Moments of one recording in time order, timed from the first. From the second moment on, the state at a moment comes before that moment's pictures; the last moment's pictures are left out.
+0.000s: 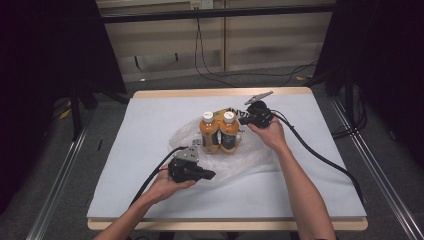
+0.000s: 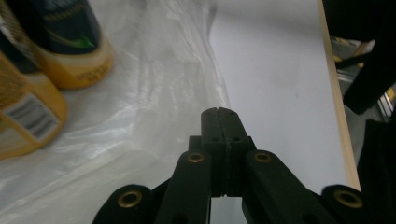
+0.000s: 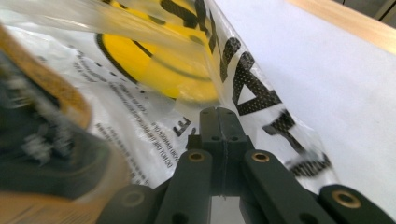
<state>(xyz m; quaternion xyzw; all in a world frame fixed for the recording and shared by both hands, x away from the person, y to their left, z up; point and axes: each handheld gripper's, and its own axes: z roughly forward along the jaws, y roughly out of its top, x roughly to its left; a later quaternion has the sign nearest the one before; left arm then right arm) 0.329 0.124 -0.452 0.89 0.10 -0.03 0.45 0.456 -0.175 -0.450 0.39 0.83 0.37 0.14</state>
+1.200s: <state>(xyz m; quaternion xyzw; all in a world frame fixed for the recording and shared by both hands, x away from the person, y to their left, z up) 0.296 0.220 -0.439 0.82 0.27 0.11 0.50 0.296 -0.257 -0.413 0.39 0.76 0.48 0.20</state>
